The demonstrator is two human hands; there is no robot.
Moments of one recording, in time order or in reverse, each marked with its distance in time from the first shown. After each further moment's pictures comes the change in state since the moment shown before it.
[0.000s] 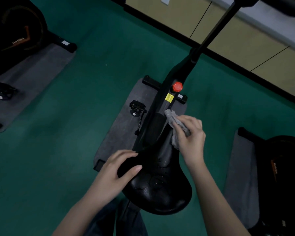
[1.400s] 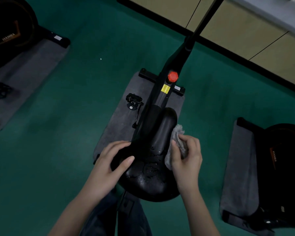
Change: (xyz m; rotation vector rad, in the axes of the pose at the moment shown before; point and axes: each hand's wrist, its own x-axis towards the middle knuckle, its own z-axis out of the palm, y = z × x) left_hand -0.007 -0.006 0.015 -0.045 0.084 0.034; right_hand -0.085 0.002 -0.015 0.028 0.116 0.212
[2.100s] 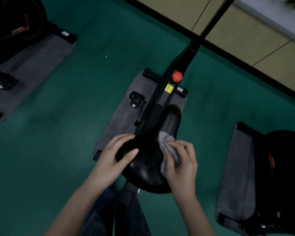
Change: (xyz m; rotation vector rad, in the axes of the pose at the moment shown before) left_hand -0.004 -0.002 0.003 -0.052 0.004 -0.020; right_hand -0.032 -0.012 -0.007 -0.016 -0.137 -0.155
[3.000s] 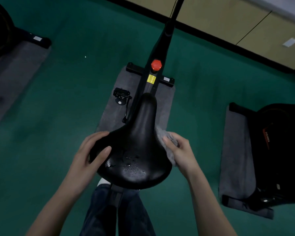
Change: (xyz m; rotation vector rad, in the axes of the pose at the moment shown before) left_hand 0.002 -0.002 0.005 0.003 0.029 0.079; right_hand 0.022 0.088 -0.019 0.679 -0.282 0.609
